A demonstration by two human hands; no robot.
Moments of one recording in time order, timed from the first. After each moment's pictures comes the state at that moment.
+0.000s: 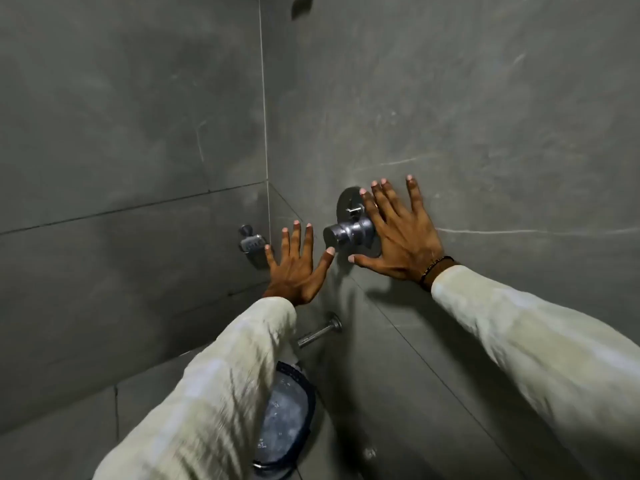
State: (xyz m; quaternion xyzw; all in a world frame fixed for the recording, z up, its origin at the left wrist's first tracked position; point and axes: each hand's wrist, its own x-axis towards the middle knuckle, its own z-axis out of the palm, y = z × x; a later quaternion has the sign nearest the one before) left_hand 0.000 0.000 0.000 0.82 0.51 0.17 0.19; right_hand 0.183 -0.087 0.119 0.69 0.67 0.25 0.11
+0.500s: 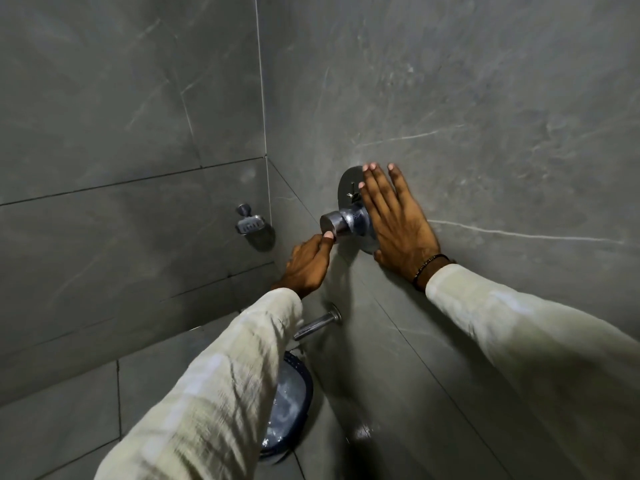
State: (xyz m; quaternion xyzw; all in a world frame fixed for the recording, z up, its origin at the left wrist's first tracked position) left_hand 0.049 0.034 -0.040 0.70 0.52 0.23 0.43; right_hand 0.203 -0.041 0.073 0.61 0.59 0.44 0.29
